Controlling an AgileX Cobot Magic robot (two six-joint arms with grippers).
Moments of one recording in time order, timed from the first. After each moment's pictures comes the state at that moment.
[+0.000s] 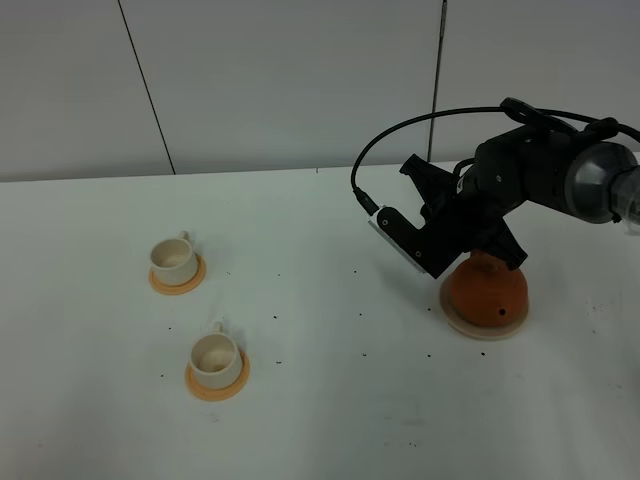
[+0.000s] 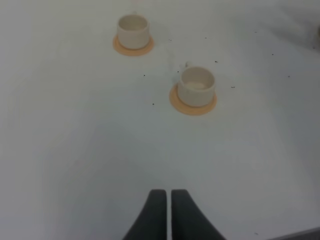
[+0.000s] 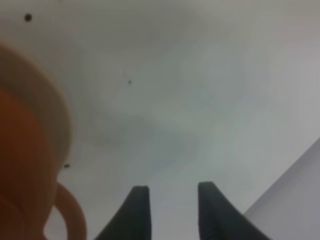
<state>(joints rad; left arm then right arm) -0.09 -0.01 -0.51 -0.05 1.05 0.07 0.40 2.16 -1.62 -0.03 0.51 -2.05</state>
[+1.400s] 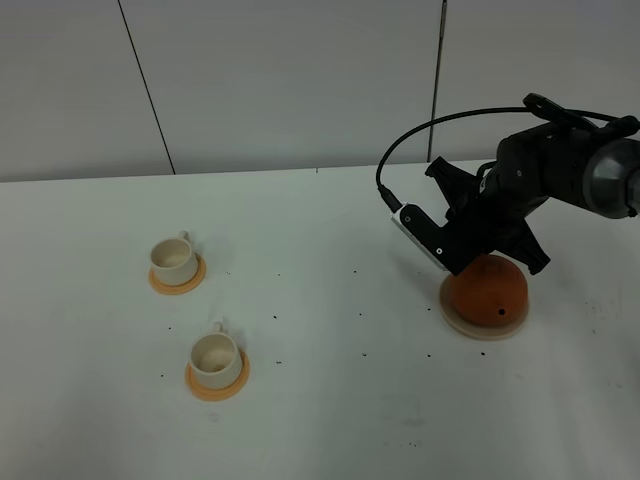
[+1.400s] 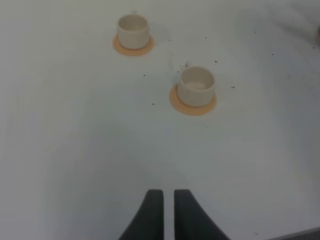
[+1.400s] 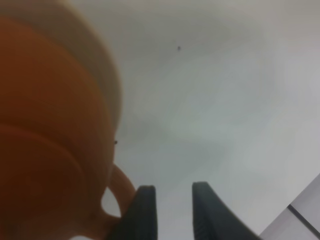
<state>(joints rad) -0.09 -0.01 -0.51 -0.05 1.05 0.07 0.35 2.17 -1.62 -0.02 0.56 -2.05</state>
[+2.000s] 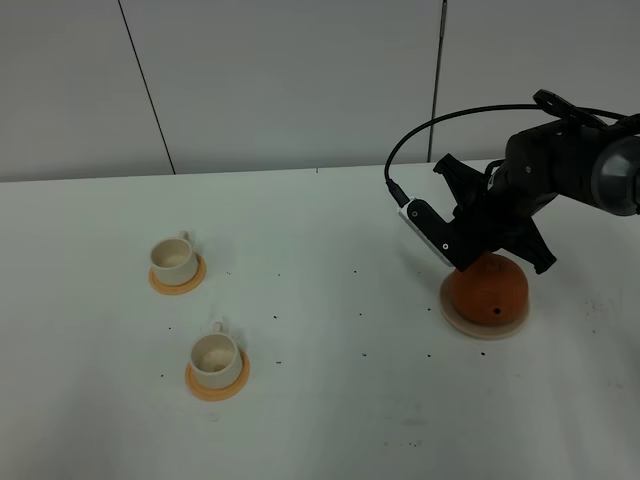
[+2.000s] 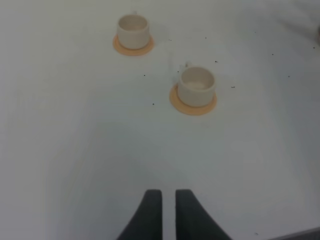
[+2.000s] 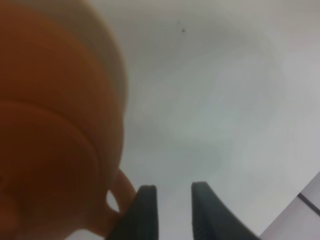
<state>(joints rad) -0.09 -0.01 -0.51 -0.05 1.05 0.08 0.32 2.17 -1.62 -0.01 0.56 -2.04</state>
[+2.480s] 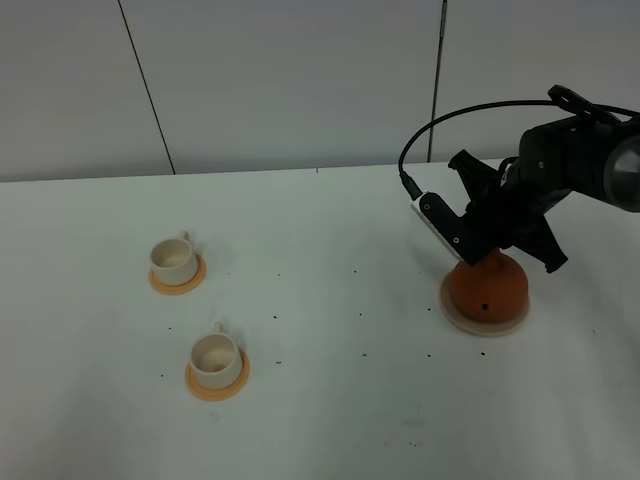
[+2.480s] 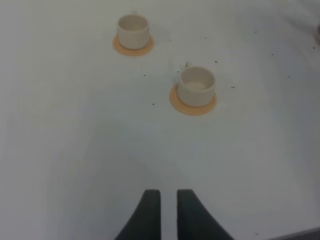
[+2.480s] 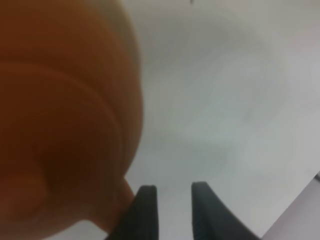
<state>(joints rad) -0.09 -0.01 -0.51 -0.05 1.05 0.07 0.29 2.17 -1.62 0.00 0.57 -2.02</state>
